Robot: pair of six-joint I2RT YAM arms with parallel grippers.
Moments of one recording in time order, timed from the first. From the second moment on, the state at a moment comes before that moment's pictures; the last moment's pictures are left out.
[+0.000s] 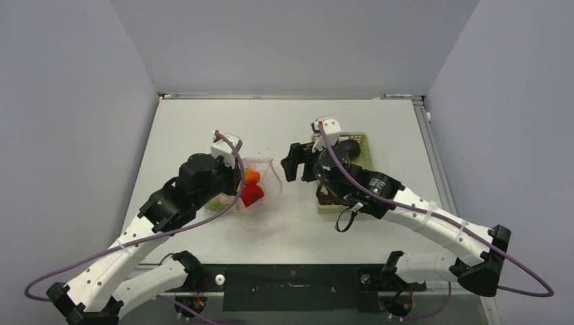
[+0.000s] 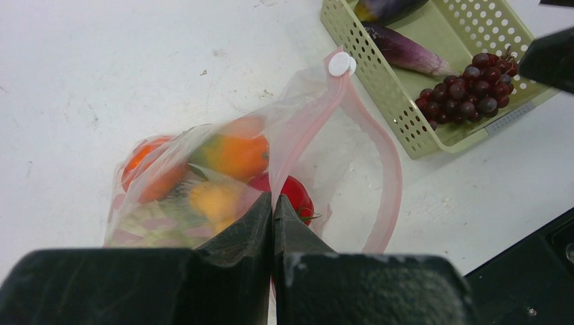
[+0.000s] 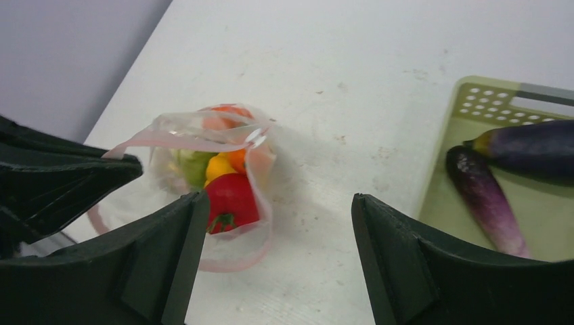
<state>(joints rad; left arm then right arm) -0.71 0.84 0.97 -0.57 -0.17 -0.20 1.02 1.19 1.19 -0.36 0.39 0.48</state>
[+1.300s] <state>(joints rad) -0.70 0.86 0.97 -0.57 -0.16 -0.20 0.50 1.44 0.93 -0.36 0.32 0.32</state>
